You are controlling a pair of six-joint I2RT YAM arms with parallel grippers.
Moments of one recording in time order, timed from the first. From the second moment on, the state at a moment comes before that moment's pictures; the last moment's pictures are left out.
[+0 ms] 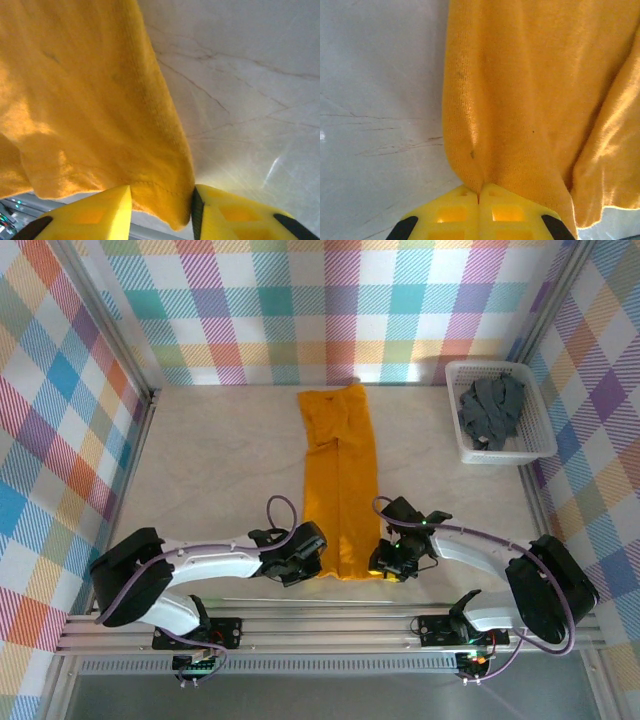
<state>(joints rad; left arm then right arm) -1.06 1.44 0.68 -0.37 0.00 -1.33 0.66 1.31 0.58 -0.62 -0.39 0.92</state>
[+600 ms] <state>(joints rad) -1.11 1.28 0.59 -0.33 0.00 -1.41 0.76 1.14 0.63 -0.71 -0.29 1.00</state>
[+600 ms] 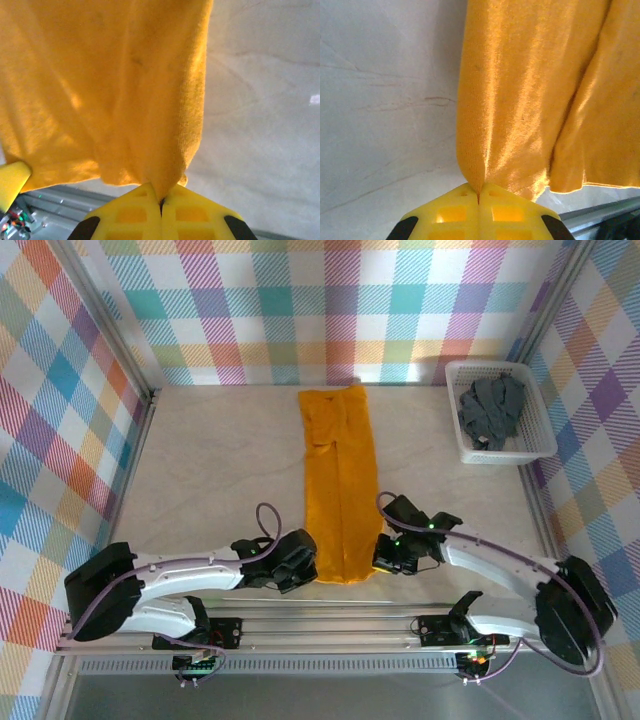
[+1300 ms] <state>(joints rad) -0.94 1.20 0.81 -0.49 -0.07 -1.36 0.61 1.16 0.95 -0.90 -0.20 0.99</state>
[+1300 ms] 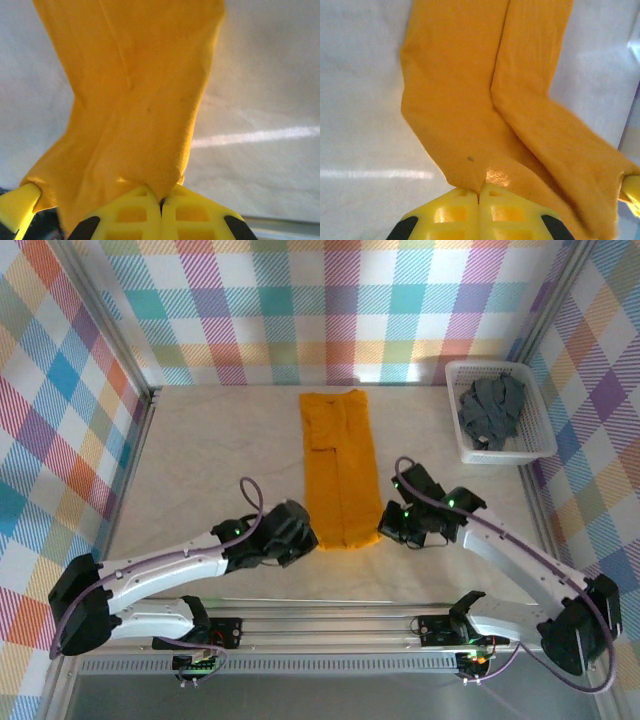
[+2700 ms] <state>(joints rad) -0.48 1.62 1.08 -0.40 0.18 -1.05 0.26 1.81 1.38 -0.77 -0.41 0.68</state>
